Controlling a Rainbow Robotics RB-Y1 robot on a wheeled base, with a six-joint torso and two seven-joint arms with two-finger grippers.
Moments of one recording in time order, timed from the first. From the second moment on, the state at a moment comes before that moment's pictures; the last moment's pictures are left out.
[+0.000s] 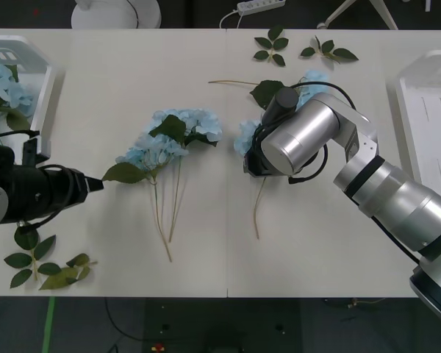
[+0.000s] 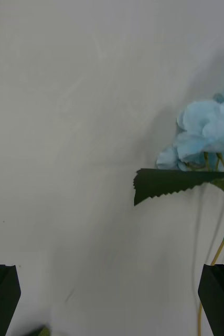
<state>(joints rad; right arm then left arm) -0.79 -0.38 0.65 -1.29 -0.48 1.24 0.92 -0.10 0.79 -0.15 -1.95 0.74 1.17 -0.88</state>
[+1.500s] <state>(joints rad) -0.75 -0.35 0.65 -1.21 -0.40 1.13 0.92 -0.50 0.50 -0.58 -1.53 0.36 1.28 -0.96</state>
